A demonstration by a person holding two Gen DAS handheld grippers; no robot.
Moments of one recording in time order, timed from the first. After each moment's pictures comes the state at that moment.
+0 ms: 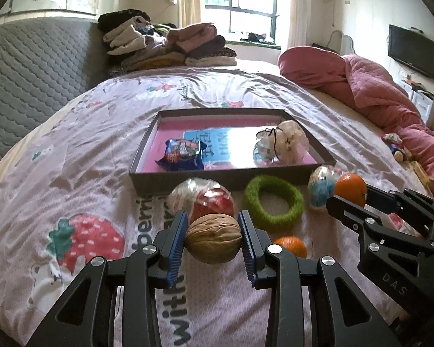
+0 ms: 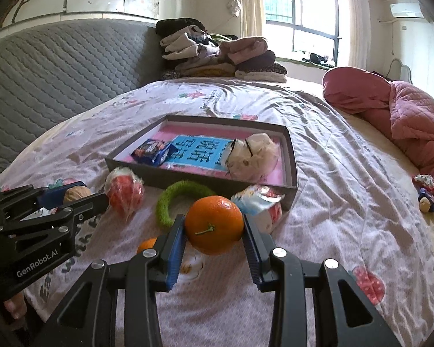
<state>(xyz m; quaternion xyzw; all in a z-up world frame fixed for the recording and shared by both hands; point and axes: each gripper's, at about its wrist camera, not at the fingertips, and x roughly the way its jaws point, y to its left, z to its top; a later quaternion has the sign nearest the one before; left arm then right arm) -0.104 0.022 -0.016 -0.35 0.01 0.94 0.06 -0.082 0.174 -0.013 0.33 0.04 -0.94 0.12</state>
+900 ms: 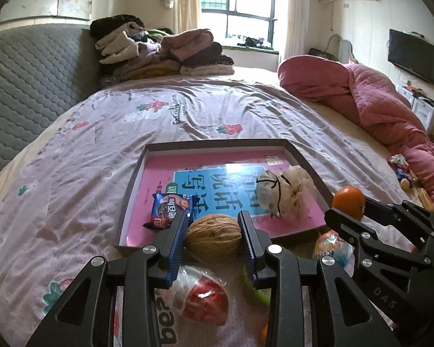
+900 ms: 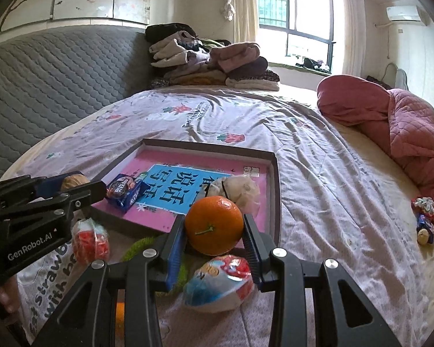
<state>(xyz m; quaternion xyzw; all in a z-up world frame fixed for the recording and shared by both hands) -0.188 0.035 0.015 -0.34 0.01 0.94 0.07 -0.152 0.188 0.008 0.32 0.04 -0.94 0.10</state>
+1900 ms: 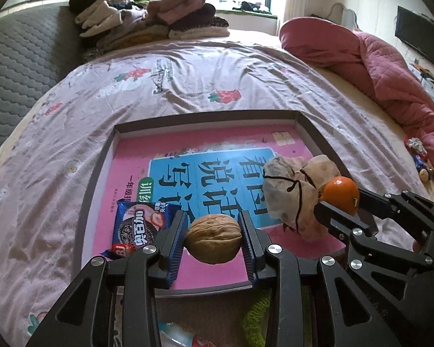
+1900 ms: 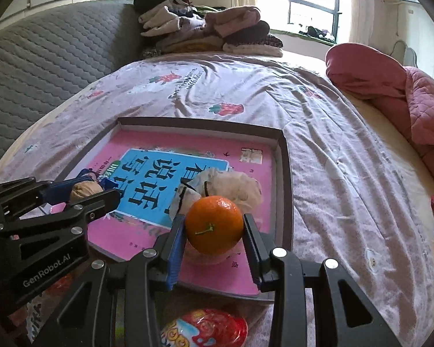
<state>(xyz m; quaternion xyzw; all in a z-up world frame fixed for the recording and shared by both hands) -0.274 0.059 -0.024 -0.43 0.02 0.90 0.08 -0.229 0.190 -0.025 0.40 0.03 -0.91 0.10</state>
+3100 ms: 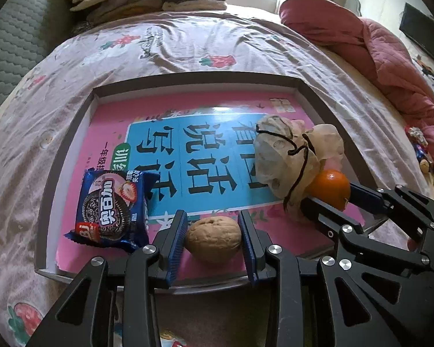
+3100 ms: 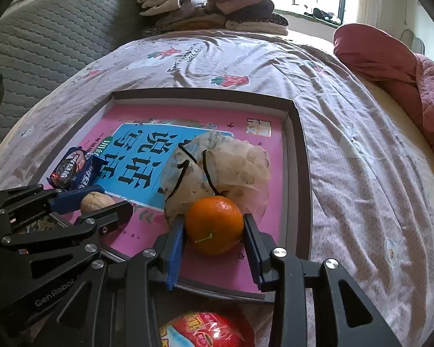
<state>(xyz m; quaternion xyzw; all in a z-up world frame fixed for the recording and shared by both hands) -0.283 0.064 -0.056 -0.49 0.00 0.87 0.09 -0.241 0.185 -0.049 0.45 0.04 -0.88 0.10</state>
